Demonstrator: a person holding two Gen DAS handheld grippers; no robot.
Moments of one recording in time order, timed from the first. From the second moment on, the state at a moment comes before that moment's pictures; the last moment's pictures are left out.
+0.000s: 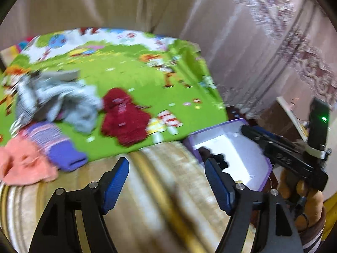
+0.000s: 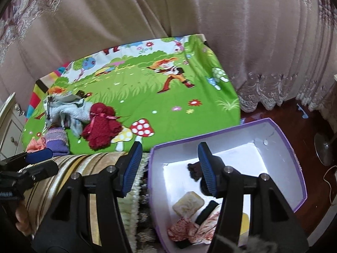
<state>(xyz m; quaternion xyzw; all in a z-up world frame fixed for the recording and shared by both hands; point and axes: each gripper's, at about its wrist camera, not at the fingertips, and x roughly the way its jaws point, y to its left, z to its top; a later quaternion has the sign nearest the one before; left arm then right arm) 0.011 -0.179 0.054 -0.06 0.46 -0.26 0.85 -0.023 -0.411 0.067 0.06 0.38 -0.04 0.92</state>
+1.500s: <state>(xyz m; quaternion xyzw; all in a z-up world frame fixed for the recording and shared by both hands) 0.105 0.033 -0.028 -0.11 0.57 -0.04 0.81 0.074 -0.192 0.026 -0.05 0.46 0.19 0.86</state>
